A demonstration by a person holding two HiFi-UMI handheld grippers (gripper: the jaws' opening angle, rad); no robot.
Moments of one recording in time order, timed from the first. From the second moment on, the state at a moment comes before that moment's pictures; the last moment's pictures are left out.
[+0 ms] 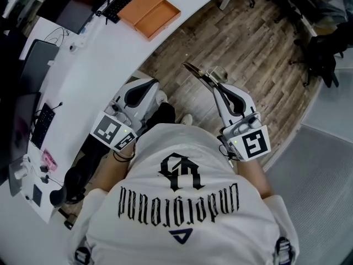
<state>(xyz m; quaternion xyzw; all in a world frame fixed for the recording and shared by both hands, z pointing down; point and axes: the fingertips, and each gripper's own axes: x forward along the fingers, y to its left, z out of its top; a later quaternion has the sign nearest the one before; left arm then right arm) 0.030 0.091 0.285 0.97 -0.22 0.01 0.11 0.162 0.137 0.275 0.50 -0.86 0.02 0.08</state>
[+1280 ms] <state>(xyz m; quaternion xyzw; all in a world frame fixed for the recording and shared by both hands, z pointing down) -0.092 -0.095 0.285 0.96 -0.25 0.00 0.11 0.031 -0.057 0.257 0.45 -0.89 0.00 0.07</state>
